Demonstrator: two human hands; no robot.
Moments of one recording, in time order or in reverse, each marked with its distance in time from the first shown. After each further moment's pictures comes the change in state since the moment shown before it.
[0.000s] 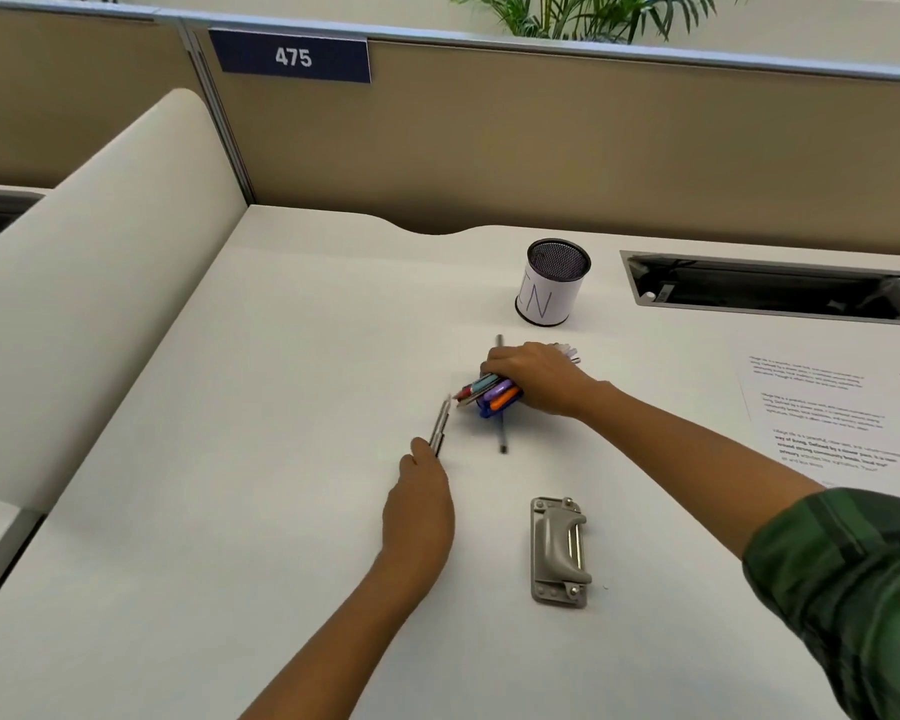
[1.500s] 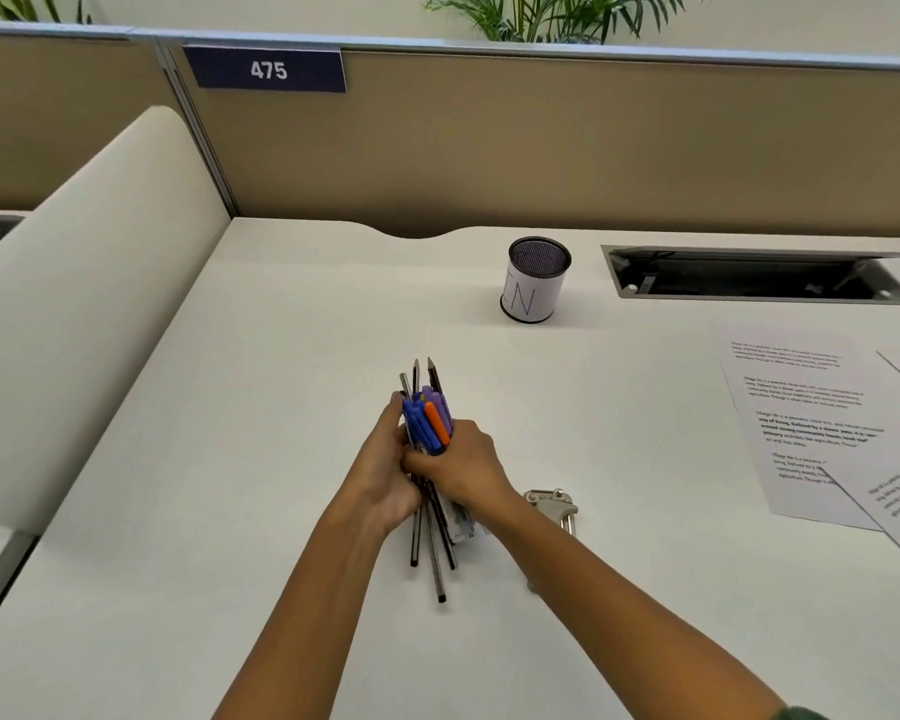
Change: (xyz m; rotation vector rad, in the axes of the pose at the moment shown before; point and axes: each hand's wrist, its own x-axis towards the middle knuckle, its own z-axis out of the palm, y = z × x) left_hand 0.016 0.011 -0.055 -1.464 -0.461 -0.475; right_hand -0.028 -0.154 0.005 1.225 0.201 0.719
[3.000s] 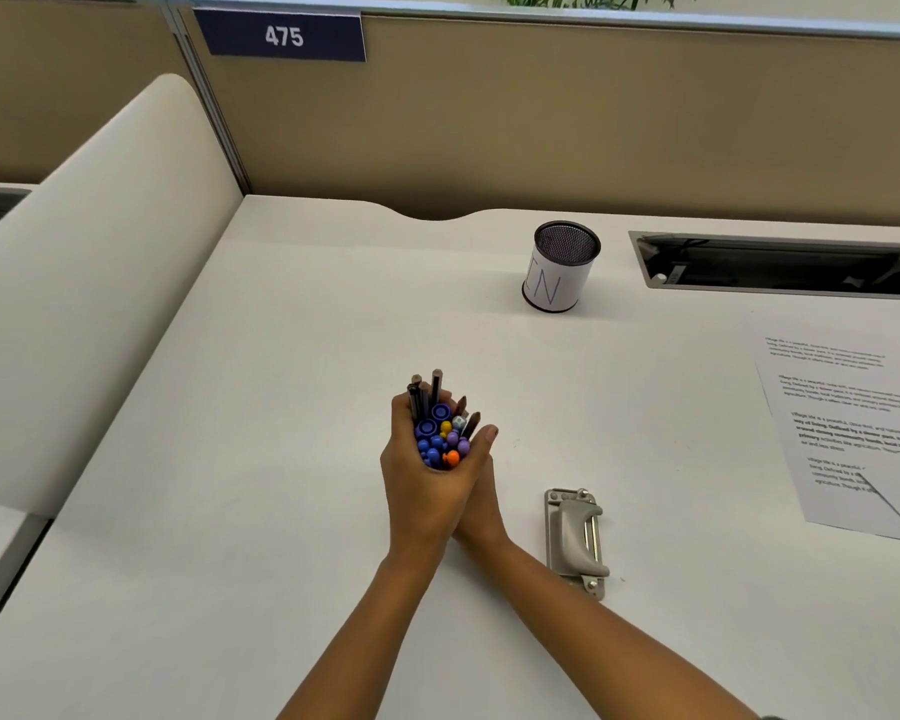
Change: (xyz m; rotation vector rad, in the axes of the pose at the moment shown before) left_hand -0.002 -0.041 0.001 0.626 0.264 1.088; right_hand -0.013 0.033 0.036 0.246 0.105 -0.349
